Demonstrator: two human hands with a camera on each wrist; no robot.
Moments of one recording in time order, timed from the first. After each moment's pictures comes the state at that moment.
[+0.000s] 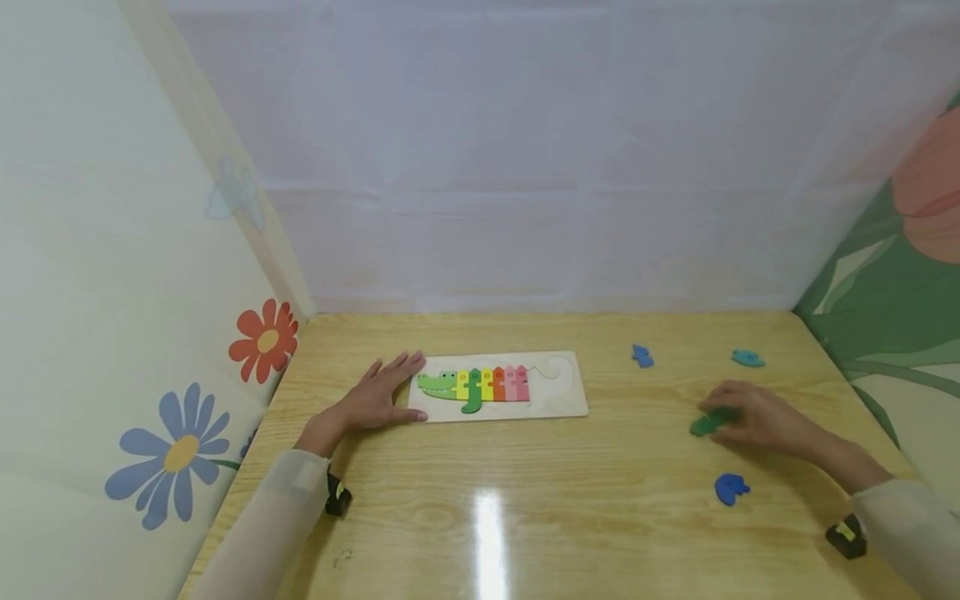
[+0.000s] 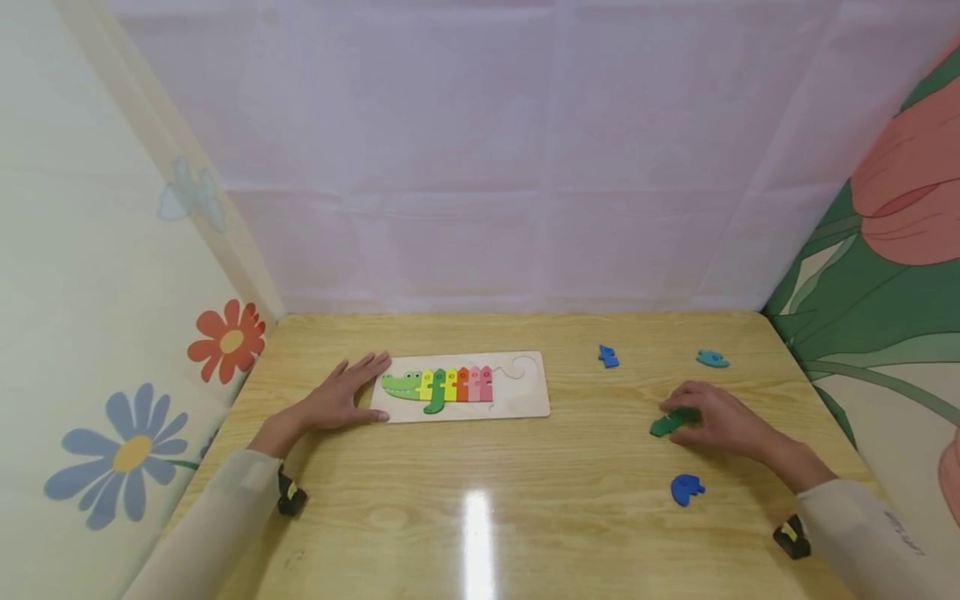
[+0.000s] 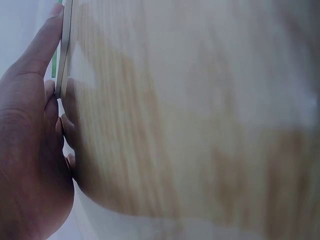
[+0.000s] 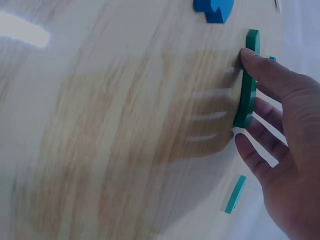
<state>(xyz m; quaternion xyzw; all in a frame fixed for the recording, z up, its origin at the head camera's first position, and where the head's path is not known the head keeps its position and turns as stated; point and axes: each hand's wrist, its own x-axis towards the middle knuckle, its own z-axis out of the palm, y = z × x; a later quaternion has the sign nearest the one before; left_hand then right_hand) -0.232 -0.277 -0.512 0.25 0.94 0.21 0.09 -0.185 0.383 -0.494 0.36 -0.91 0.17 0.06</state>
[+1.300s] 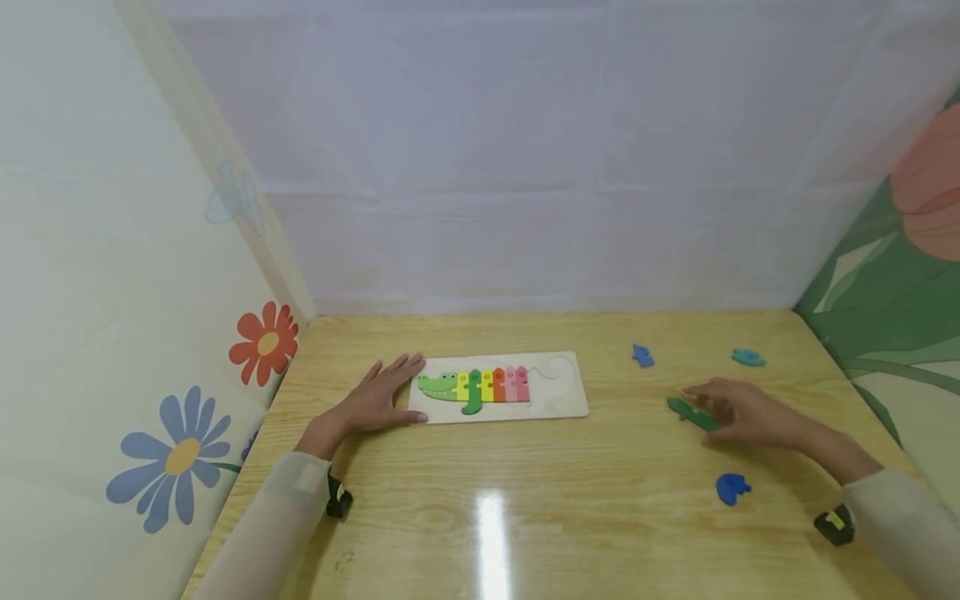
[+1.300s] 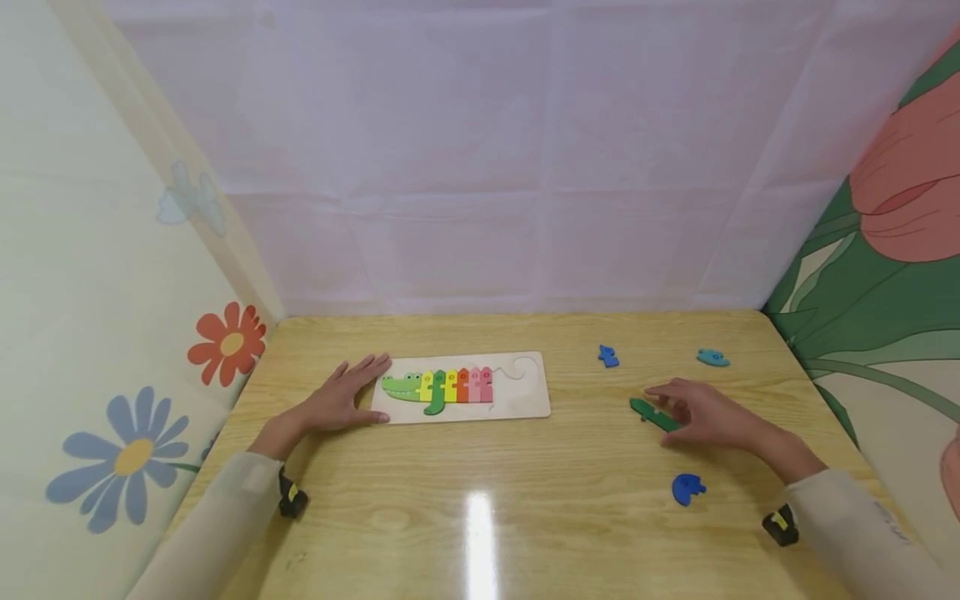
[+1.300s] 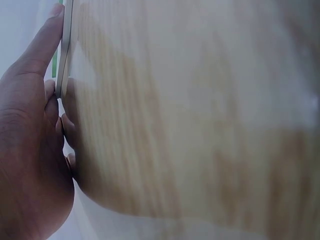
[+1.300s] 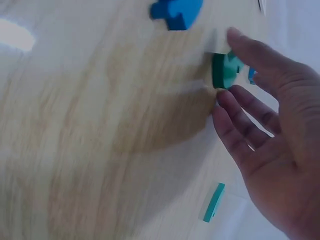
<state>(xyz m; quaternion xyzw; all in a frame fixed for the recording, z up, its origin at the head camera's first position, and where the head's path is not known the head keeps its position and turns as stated) -0.233 -0.278 -0.514 0.25 0.94 0.21 0.09 -0.187 0.366 -0.480 0.29 -0.92 0.24 -0.08</state>
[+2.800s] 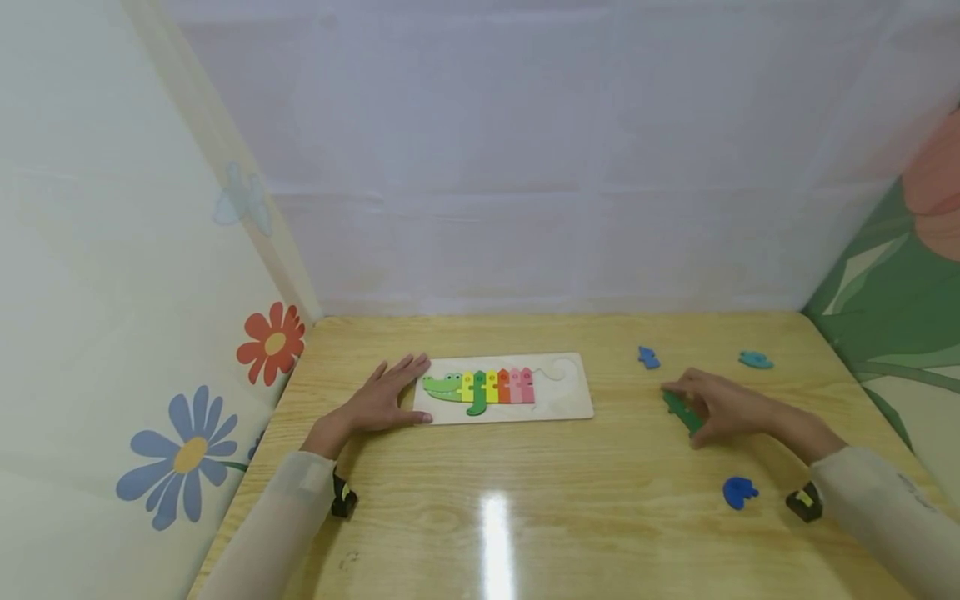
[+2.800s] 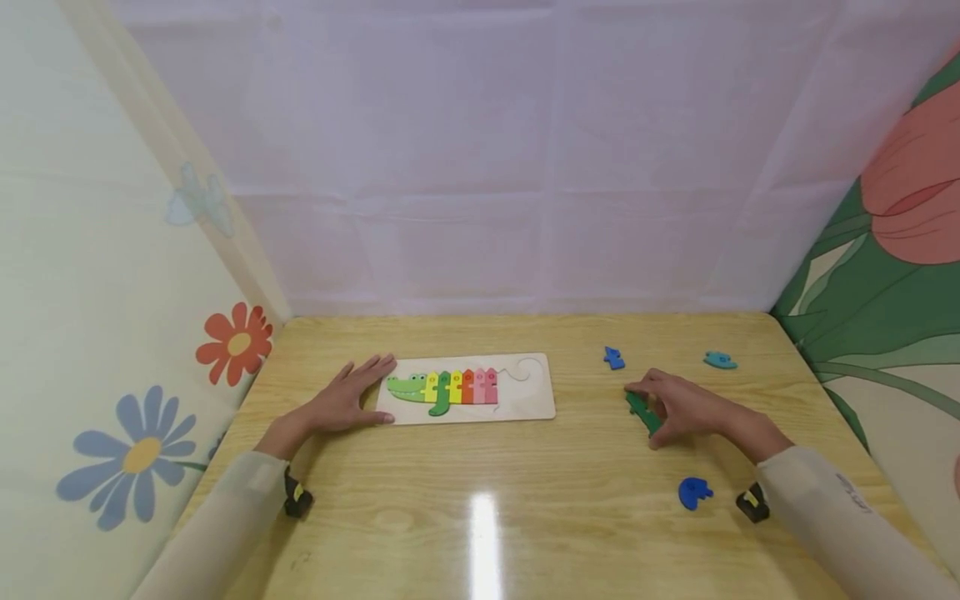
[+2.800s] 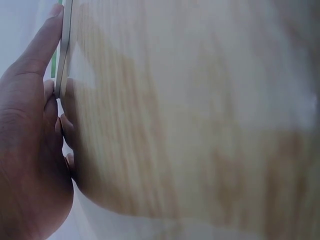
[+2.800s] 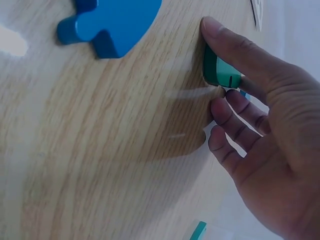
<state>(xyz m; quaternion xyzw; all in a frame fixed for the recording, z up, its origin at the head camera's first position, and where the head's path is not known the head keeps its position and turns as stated) -0.230 -0.277 -0.512 0.26 0.94 0.22 0.08 -0.216 0.333 -0.479 0.30 -0.92 0.21 -0.16</state>
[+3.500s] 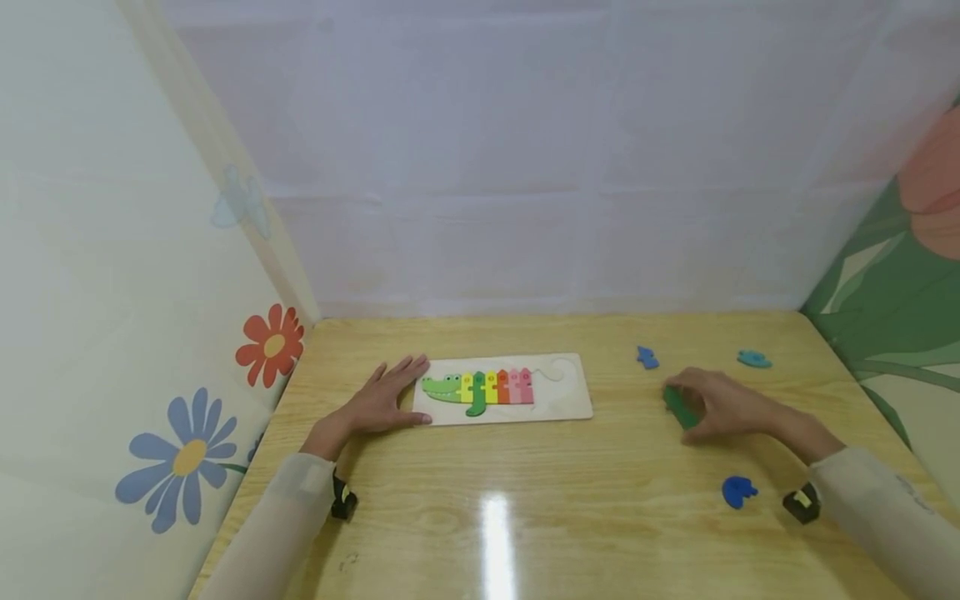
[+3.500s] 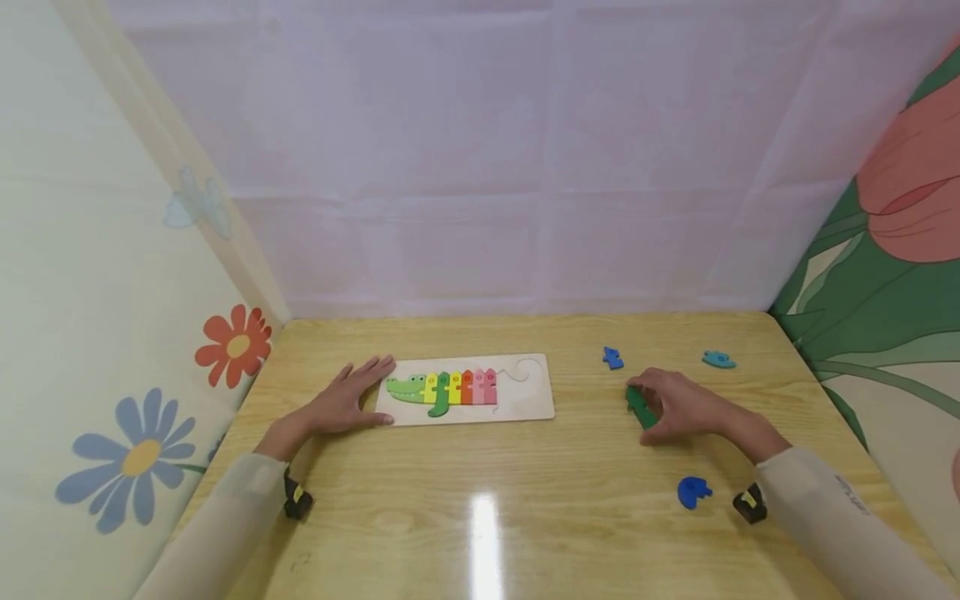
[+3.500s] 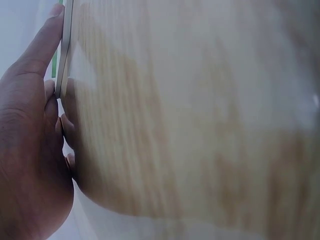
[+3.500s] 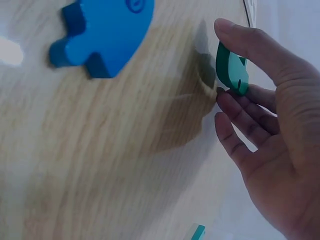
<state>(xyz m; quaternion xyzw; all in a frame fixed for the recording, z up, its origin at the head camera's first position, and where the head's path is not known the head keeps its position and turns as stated) -0.232 -0.278 -0.513 0.25 0.94 0.21 0.09 -0.215 0.332 -0.479 0.29 -0.93 0.19 -0.11</state>
